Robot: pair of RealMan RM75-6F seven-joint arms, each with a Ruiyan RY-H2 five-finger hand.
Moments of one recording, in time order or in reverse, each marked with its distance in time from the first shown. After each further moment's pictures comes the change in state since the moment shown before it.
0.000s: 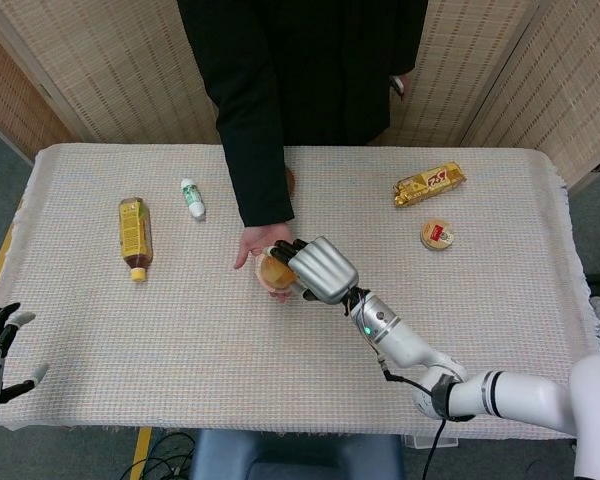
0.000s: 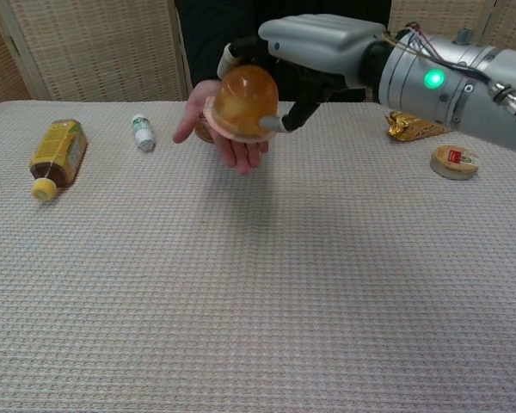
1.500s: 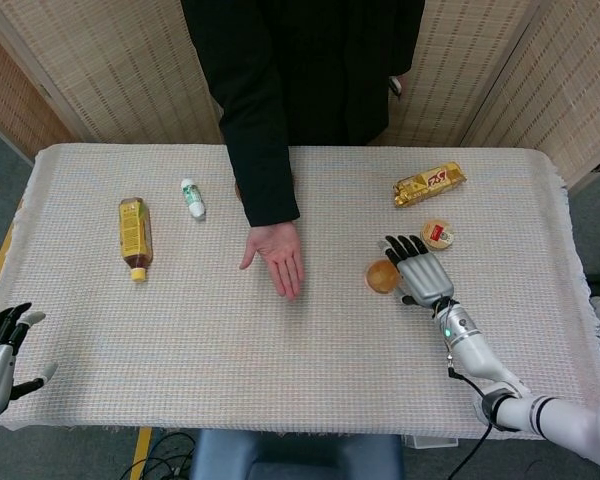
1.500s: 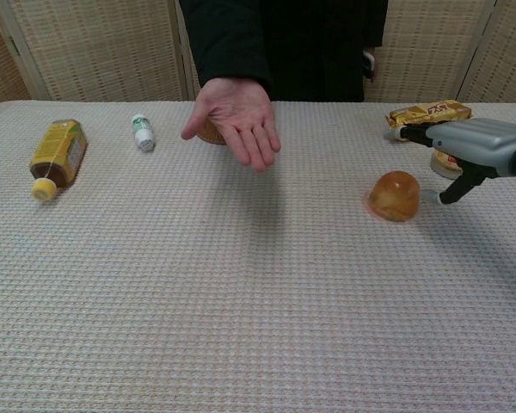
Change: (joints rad) left arm -0.016 -0.038 -0.003 0.037 -0.007 -0.030 -0.014; right arm -0.247 -0.005 -0.155 0.307 0.080 -0.018 0.147
